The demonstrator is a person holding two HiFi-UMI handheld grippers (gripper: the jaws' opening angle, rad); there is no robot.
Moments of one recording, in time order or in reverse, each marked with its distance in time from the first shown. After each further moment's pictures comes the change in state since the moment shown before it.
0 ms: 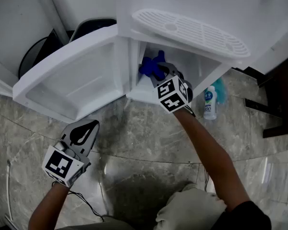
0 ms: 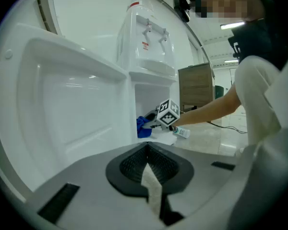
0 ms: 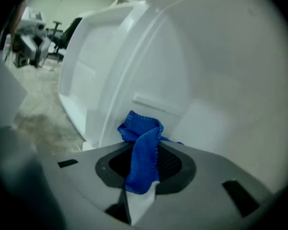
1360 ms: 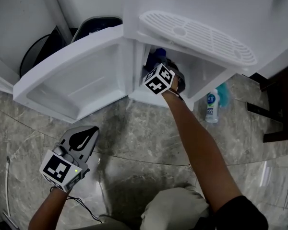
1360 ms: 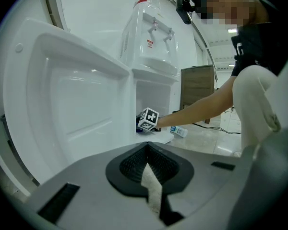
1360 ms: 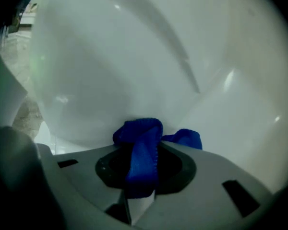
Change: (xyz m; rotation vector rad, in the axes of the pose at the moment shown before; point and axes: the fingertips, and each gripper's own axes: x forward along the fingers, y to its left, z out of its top) left arm -0.010 -0.001 -0.008 -0.058 0.042 -0.016; right arm 0.097 -0.017 -0.035 -0.131 0.210 -0.055
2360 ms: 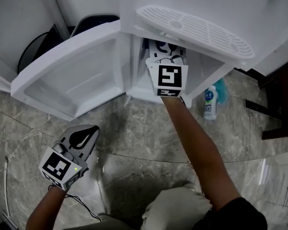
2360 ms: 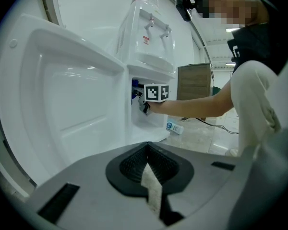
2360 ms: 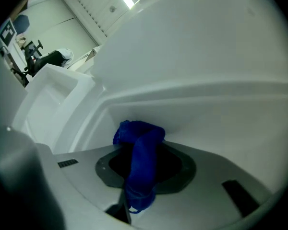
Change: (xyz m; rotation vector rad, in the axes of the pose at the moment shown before) left arm 0.004 -0.011 -0.008 0.018 0.032 -0.038; right arm -0.184 -0.110 0.129 0.428 -0.852 -0.430
